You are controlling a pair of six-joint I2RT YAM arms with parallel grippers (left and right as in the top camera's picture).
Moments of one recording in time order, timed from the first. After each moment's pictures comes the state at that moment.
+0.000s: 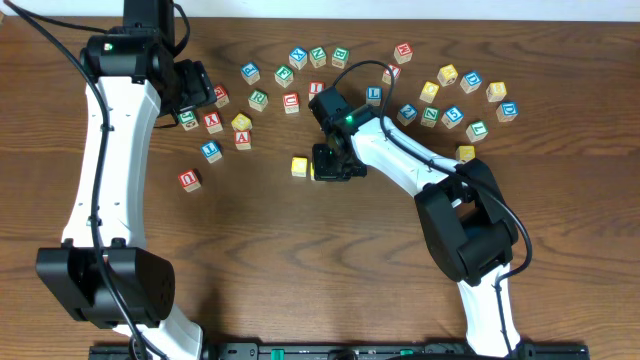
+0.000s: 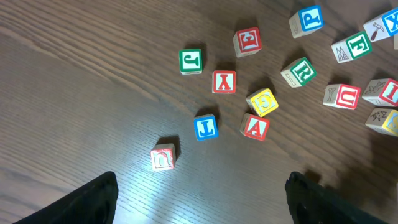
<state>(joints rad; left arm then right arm) -0.01 1.81 1.86 -1.24 -0.11 -0.38 0.59 2.21 1.63 -0.81 -0.16 0.55</state>
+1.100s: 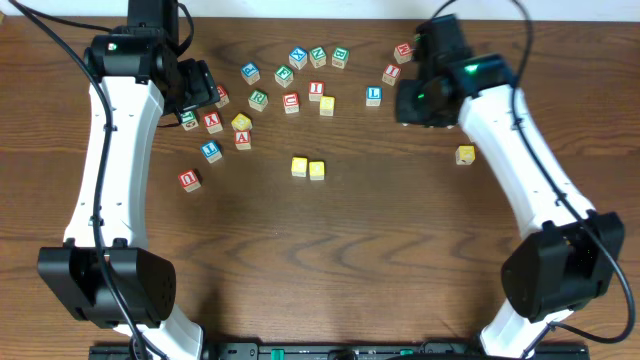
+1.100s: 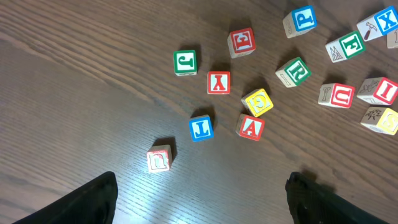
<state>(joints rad) -0.02 1.81 1.86 -1.24 -0.11 -0.38 0.26 1.87 1.74 -1.03 -0.05 0.37</state>
